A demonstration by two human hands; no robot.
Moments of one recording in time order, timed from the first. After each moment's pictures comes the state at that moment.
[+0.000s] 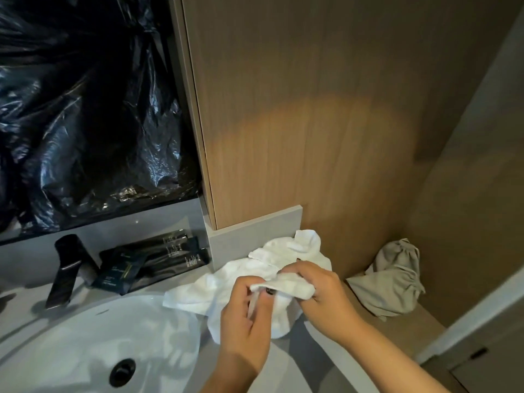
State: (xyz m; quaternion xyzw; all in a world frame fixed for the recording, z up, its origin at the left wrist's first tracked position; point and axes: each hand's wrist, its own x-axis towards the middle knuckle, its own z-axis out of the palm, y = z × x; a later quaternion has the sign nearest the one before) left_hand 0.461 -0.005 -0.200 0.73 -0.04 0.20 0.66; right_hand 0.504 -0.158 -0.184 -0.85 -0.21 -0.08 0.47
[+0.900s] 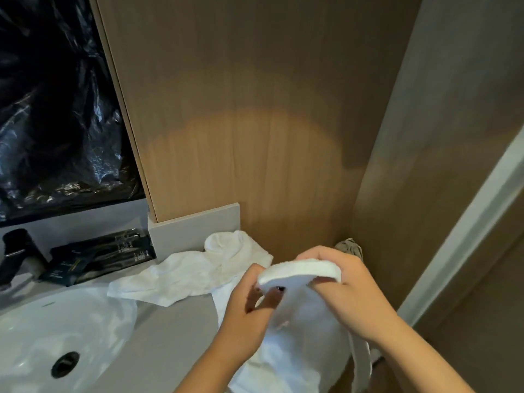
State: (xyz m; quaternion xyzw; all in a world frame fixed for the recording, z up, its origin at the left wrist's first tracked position) left_hand 0.402 -0.144 -0.172 0.70 -0.13 0.02 0.70; right_hand 0.384 -0.312 -0.084 -0.84 -0.14 -0.07 0.53
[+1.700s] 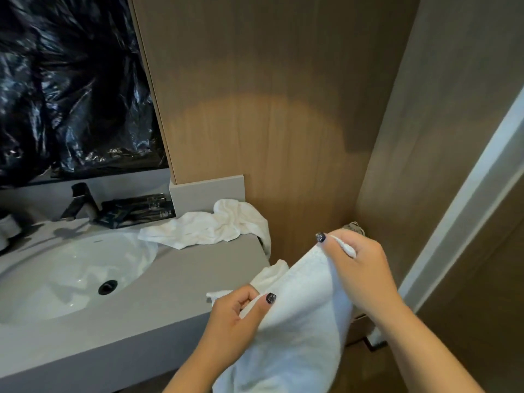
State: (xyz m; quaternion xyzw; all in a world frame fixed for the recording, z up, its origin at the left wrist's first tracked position) left_hand 0.249 -0.200 -0.193 0.79 -0.04 0.07 0.61; right_hand 0.295 -0.407 -0.108 -0.81 -0.11 -0.16 0.55
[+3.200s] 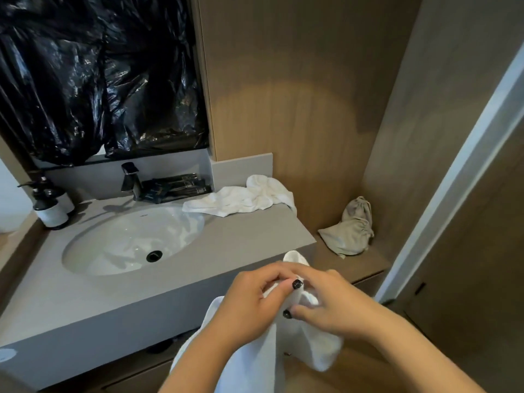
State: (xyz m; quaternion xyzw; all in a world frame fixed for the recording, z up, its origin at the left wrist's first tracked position) left_hand 0.116 -0.079 -0.160 0.83 -0.18 0.04 0.52; right_hand 0.133 -0.265 -0.144 -0.92 -0.24 0.12 0.29
